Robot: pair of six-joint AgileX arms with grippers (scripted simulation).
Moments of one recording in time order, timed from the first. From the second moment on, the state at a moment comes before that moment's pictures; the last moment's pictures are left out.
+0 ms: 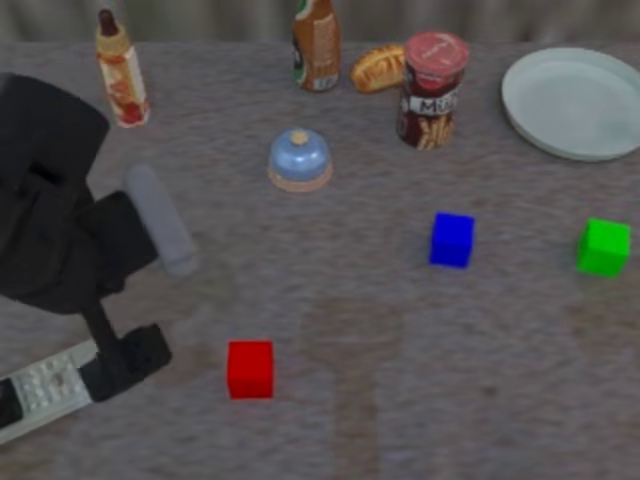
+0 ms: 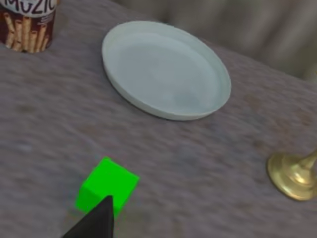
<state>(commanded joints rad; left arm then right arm) -0.41 1.29 0.88 -0.77 -0.01 0.69 0.03 0.58 0.51 -0.34 0.00 -0.36</state>
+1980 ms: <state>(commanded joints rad) 0.02 0.00 0.00 0.00 0.00 0.00 0.10 2.21 1.52 -0.88 0.00 -1.20</state>
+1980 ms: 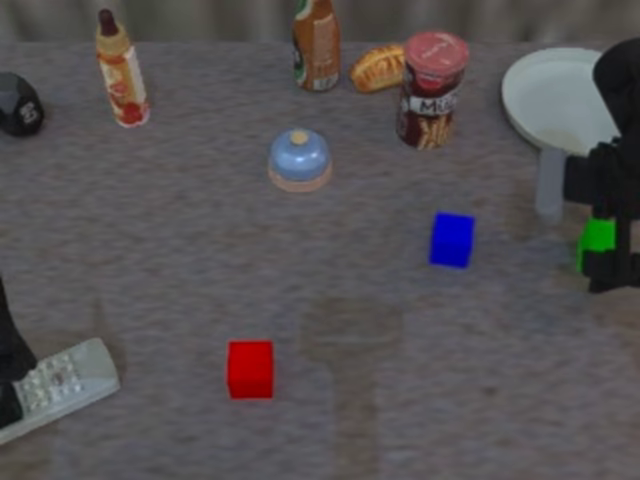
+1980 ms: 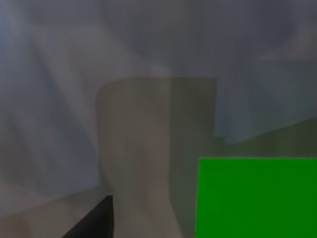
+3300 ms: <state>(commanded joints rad) 0.02 0.00 0.00 0.00 0.00 0.00 0.10 2.22 1.51 -0.87 0.00 -1.20</state>
